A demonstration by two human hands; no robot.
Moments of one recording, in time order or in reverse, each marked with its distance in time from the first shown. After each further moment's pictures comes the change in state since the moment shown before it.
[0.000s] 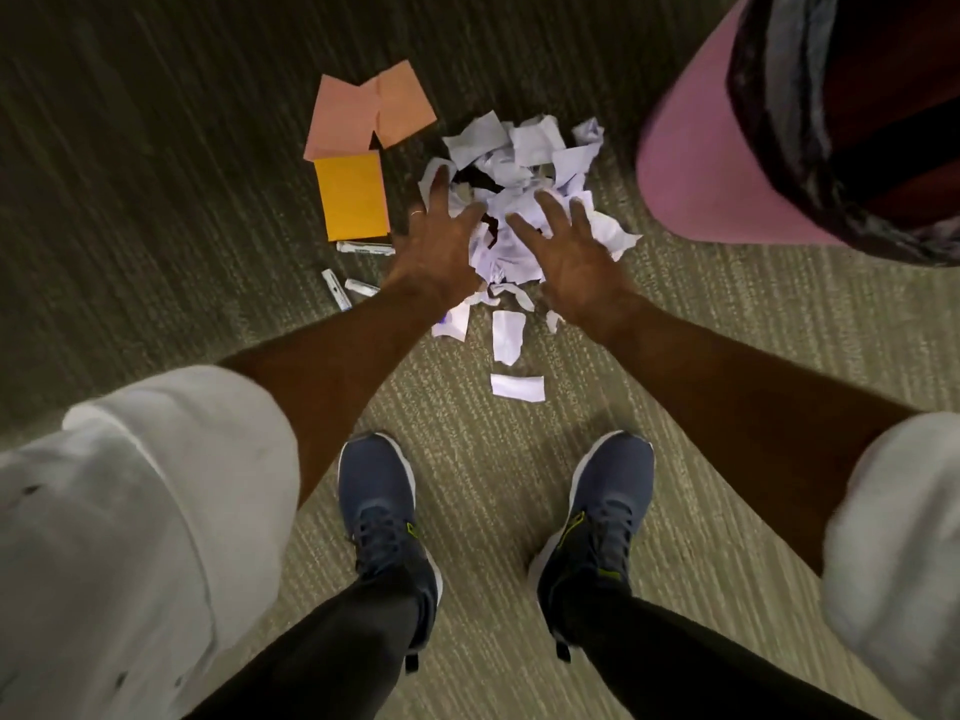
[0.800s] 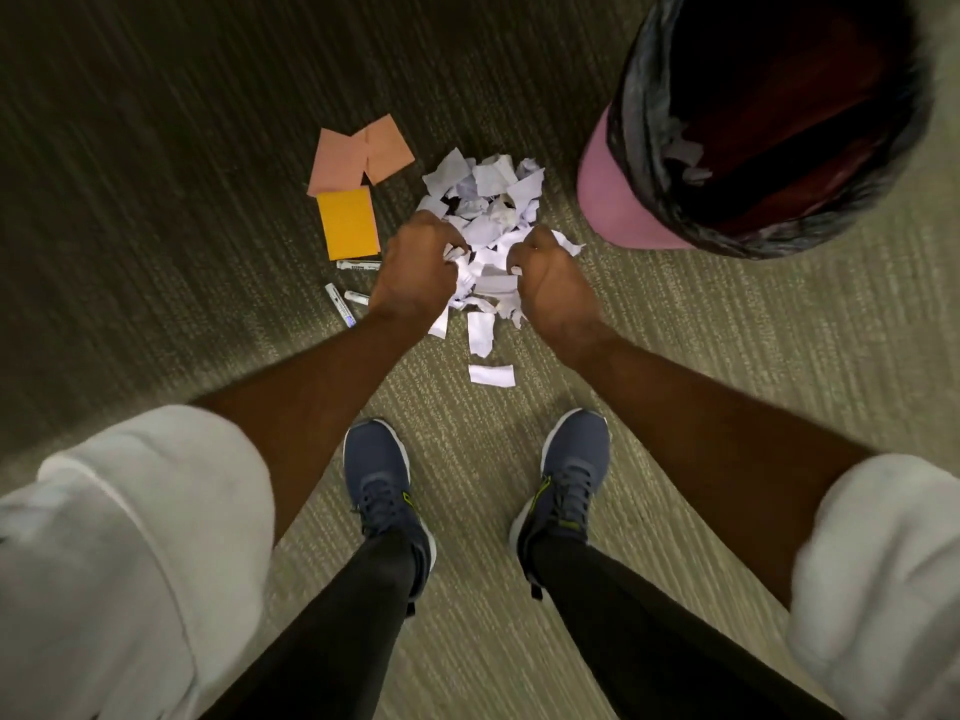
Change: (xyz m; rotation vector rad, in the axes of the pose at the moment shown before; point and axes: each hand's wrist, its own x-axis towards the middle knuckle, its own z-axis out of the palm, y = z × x) left_hand -0.075 0.039 -0.064 -0.223 0.264 0.055; right_hand -0.081 -0.013 -0.065 0.363 0.245 0.091
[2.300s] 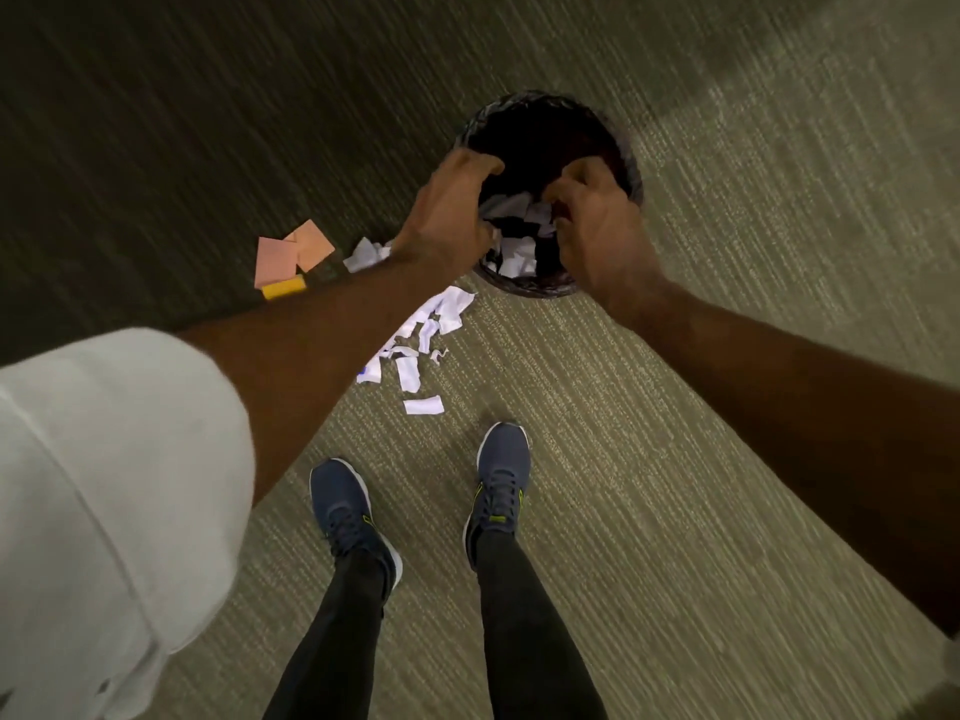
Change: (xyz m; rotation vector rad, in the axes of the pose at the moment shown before) left_hand 0.009 0.240 -0.113 -0.110 -0.069 0.342; right_hand -0.089 0.085 -0.257 0.026 0.290 0.133
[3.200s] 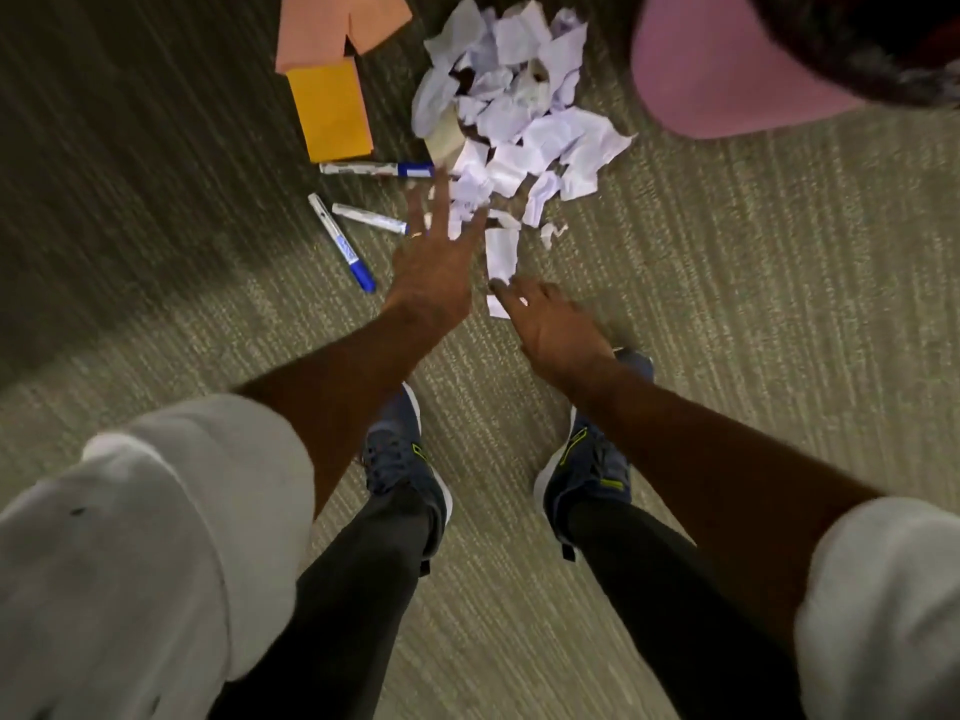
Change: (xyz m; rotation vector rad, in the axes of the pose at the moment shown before) left_hand -0.143 -0.286 0.195 0.377 -0.292 -0.320; right_hand -0.111 -0.057 0.384 -0.219 -0.671 -0.262
